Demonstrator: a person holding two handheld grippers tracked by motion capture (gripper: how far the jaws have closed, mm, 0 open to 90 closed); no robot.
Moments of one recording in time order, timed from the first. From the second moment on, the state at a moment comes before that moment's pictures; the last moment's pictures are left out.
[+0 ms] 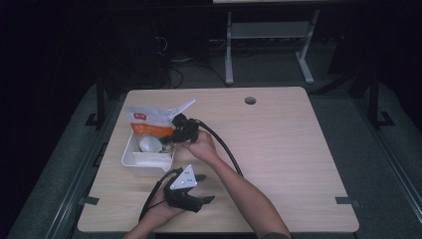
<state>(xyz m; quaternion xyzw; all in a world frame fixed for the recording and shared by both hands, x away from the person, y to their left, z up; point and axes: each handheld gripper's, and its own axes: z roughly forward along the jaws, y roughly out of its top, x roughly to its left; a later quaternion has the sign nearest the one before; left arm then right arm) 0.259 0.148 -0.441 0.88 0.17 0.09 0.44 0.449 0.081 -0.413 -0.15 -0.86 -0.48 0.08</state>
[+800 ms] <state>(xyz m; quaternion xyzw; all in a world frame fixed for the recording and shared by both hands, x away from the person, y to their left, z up) 0.266 0.151 -0.440 0.87 0.18 0.09 0.44 0.445 0.027 -0.387 -0.18 -0.85 -0.50 0.06</state>
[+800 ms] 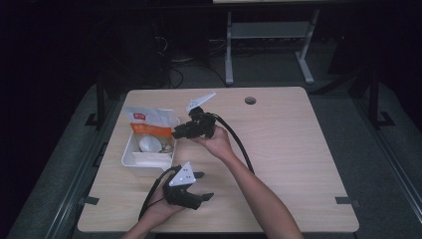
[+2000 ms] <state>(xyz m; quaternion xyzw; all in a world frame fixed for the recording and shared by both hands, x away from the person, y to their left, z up) 0.270 0.148 -0.443 0.88 0.19 0.09 0.43 0.423 -0.073 -0.367 -0.22 -0.83 -0.52 0.01</state>
